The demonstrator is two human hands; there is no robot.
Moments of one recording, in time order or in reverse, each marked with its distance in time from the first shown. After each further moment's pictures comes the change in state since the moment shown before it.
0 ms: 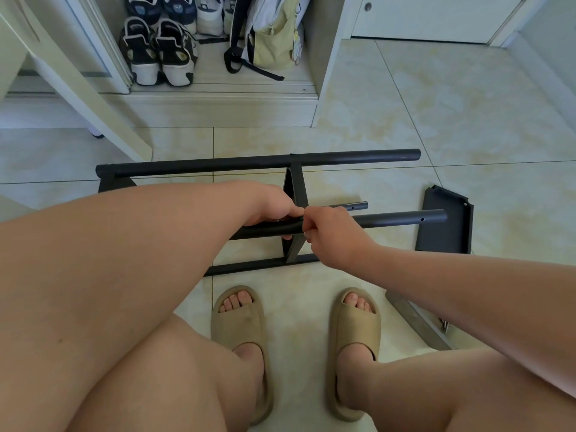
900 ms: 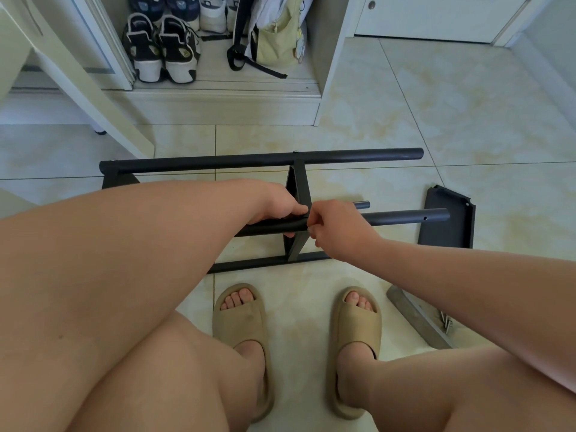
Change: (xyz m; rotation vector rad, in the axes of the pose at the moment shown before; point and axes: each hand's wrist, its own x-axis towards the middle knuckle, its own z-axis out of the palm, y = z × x) left_hand -0.003 0.000 0.000 0.025 0.020 -0.007; right_hand 0.006 0.002 -0.003 0.018 0.011 0.063
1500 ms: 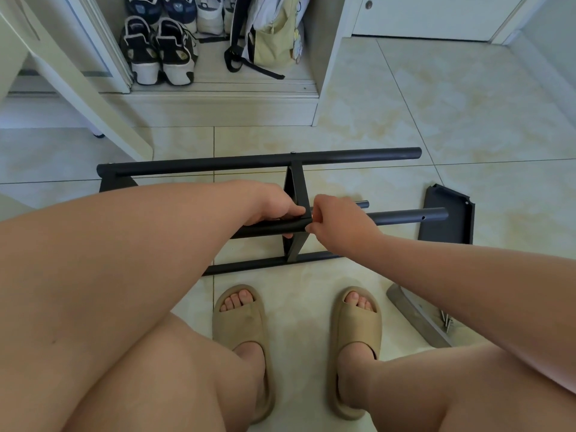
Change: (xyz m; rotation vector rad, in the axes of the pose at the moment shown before) left_hand -0.003 0.000 0.000 -0.025 -0.021 0.016; right_hand 0.011 0.009 0.001 -0.122 0.022 0.059
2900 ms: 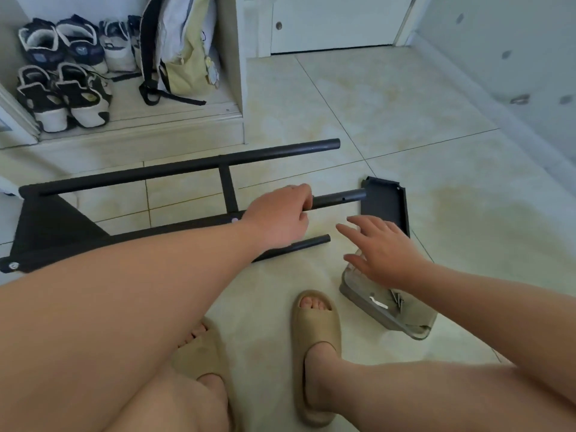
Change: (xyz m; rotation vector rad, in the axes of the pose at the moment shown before) left_hand -0.003 0.096 0.100 0.610 0.457 0.704; right_hand -0.082 0.201 -0.007 -0.407 0.108 -0.061
